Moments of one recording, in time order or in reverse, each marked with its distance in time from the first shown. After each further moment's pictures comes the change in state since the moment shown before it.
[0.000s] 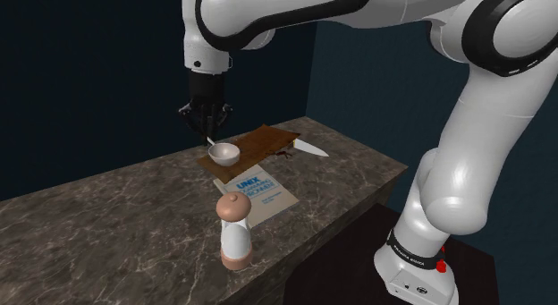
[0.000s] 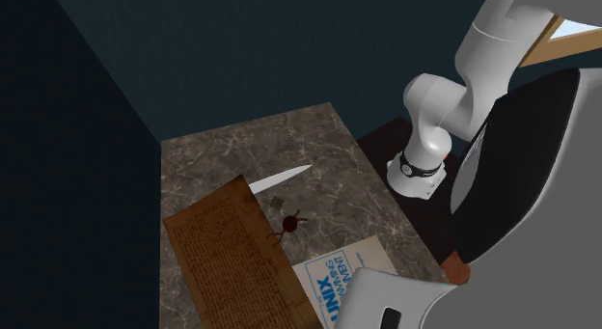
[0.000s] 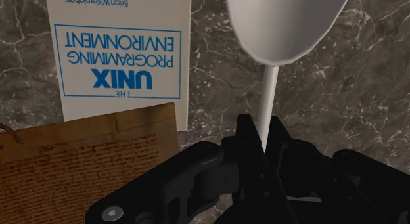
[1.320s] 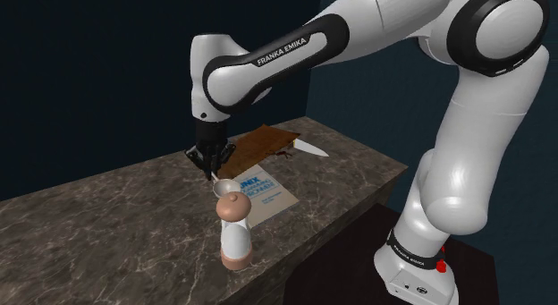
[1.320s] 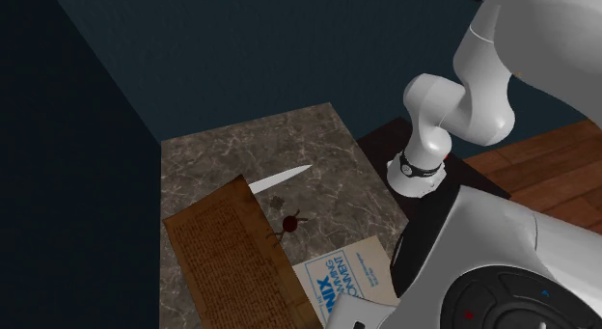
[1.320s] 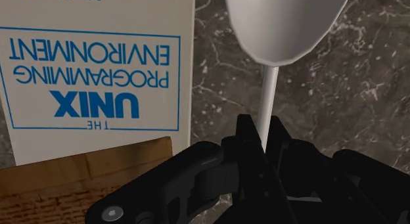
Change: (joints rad) arm 0.007 0.059 0.005 -0.208 -0.005 0.265 -0.012
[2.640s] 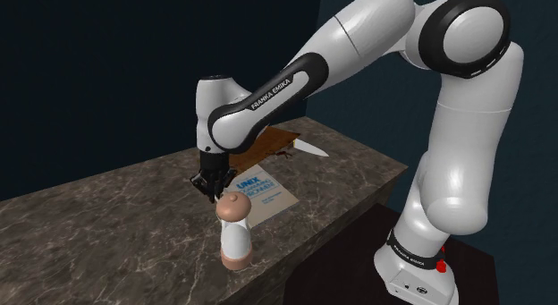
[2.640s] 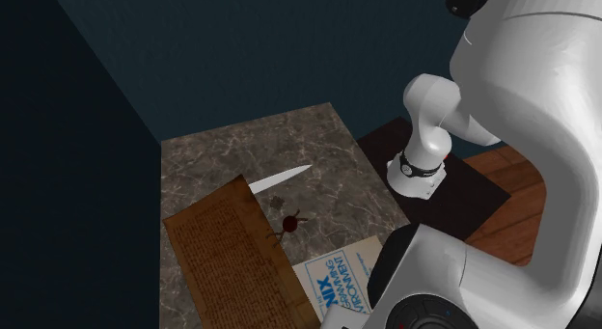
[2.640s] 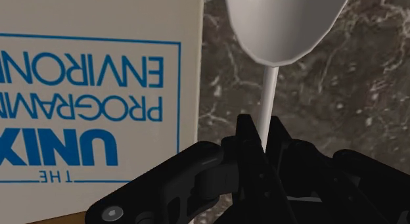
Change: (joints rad) arm 0.007 0.111 -0.002 -0.099 -0.023 0.207 -0.001
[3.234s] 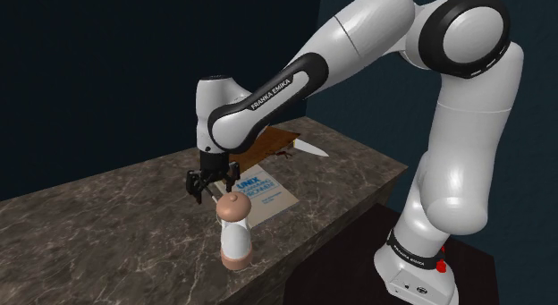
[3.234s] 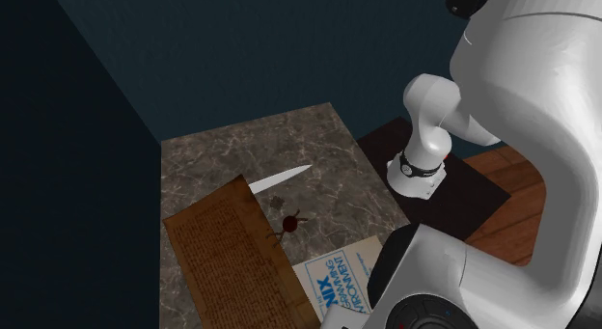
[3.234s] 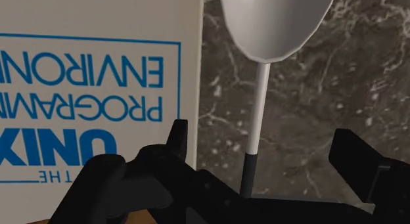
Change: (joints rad) arm 0.000 0.000 0.000 0.000 0.000 0.001 0.000
